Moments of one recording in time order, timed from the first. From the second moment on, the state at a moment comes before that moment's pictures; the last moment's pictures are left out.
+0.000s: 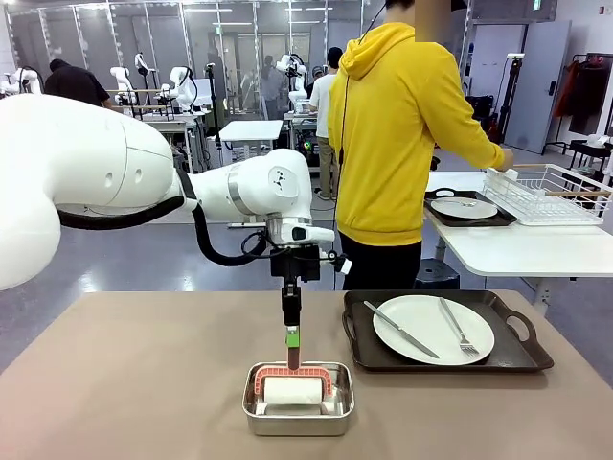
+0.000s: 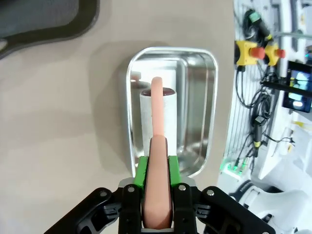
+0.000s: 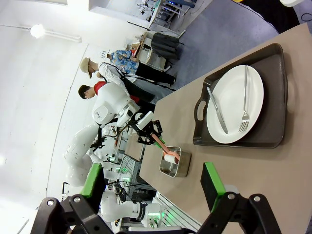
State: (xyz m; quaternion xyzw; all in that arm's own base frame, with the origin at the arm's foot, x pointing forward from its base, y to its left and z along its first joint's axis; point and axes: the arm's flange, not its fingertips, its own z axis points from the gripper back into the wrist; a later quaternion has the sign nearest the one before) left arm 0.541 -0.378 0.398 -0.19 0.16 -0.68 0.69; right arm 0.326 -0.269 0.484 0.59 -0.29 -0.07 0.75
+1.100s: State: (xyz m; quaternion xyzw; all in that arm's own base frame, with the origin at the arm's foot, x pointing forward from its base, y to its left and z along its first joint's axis) left arm 0.490 -0.102 0.537 -0.29 -0.05 -0.07 0.95; right arm 0.325 -0.270 0.484 0.59 -0.29 -0.07 0.75
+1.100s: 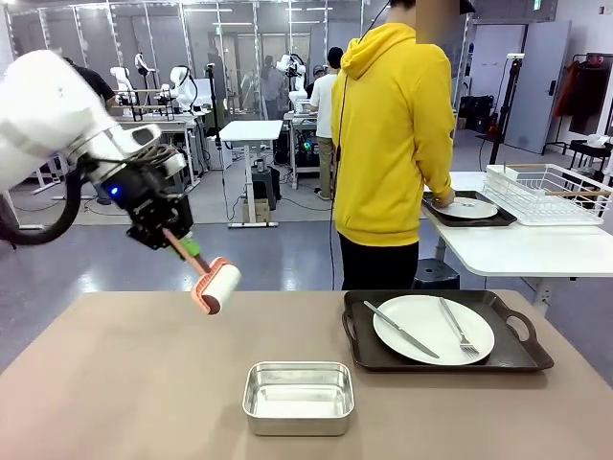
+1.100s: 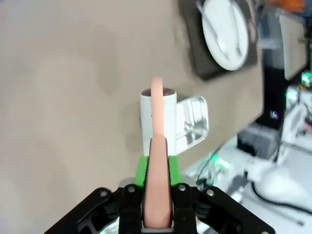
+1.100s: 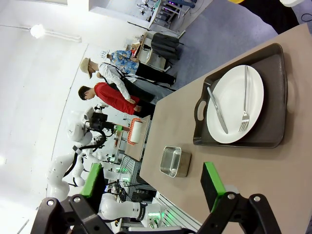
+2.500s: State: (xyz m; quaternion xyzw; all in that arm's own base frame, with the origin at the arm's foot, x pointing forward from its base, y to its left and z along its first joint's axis) left arm 0.497 -0.111 0.439 -0.27 -0.10 -0.03 0.96; right arm 0.325 -0.269 0.484 0.59 -0.29 -0.07 0.75
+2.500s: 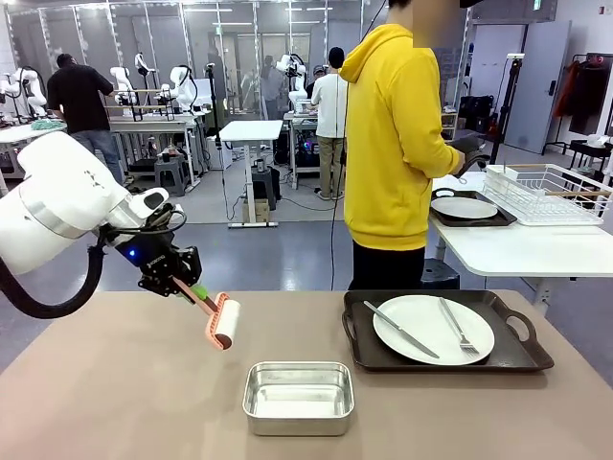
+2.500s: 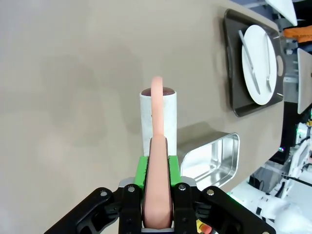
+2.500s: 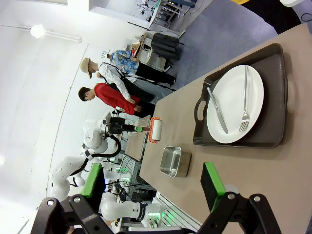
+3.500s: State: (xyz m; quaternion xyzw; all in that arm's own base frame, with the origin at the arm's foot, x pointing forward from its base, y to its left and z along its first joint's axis) left arm 0.527 -0.071 0.350 -0.34 -0.05 0.01 0.94; right arm 0.325 -0.269 0.484 0.59 -0.29 -0.07 0.75
